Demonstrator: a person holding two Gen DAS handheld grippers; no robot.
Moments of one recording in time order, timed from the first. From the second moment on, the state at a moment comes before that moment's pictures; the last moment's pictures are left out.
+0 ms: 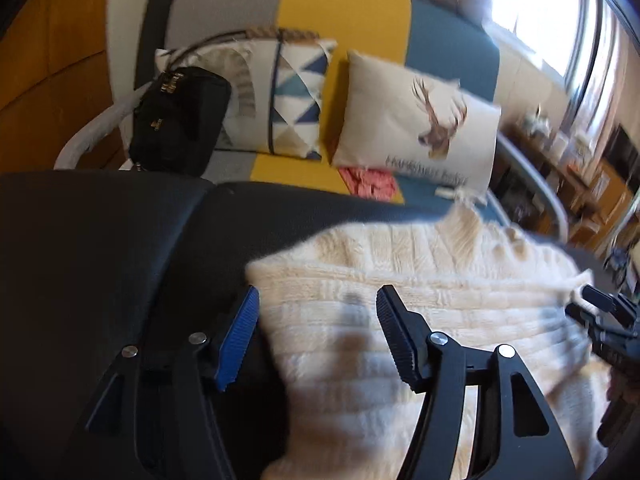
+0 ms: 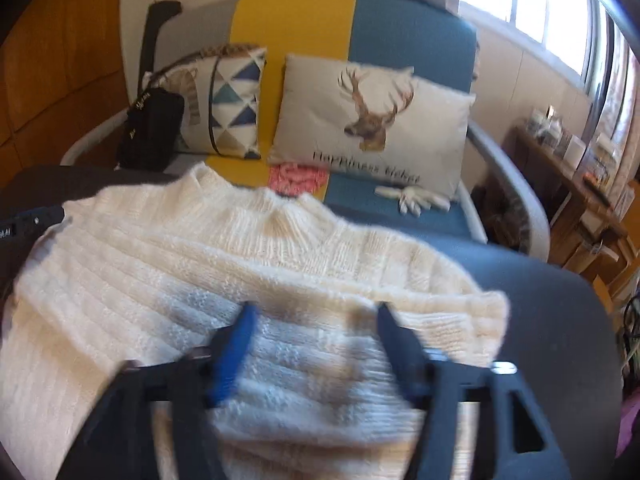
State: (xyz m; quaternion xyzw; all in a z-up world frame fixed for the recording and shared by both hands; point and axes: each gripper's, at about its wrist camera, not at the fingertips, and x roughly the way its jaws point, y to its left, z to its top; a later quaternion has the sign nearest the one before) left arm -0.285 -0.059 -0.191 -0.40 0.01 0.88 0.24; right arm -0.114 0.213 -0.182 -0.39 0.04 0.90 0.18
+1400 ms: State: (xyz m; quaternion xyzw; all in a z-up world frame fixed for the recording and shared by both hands) left arm -0.295 0.044 -0.194 -0.41 0.11 0.85 0.32; right arm -0.153 0.246 -0.182 -0.43 0.11 0.87 0.20
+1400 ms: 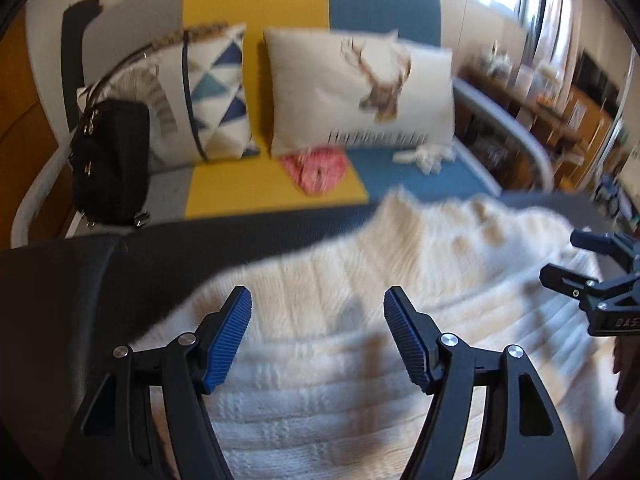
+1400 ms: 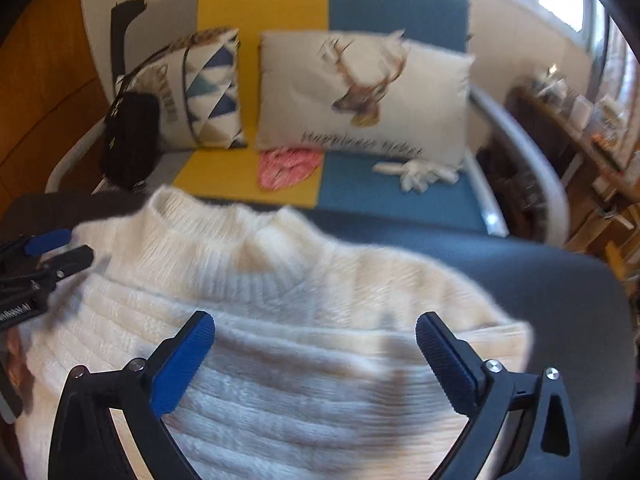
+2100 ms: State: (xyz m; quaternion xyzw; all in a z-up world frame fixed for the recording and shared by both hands) left arm -0.306 0.115 -0.219 -0.44 0.18 0.83 0.30; right arm -0.231 0.261 -0.213 -0.50 0.08 0.84 0.20
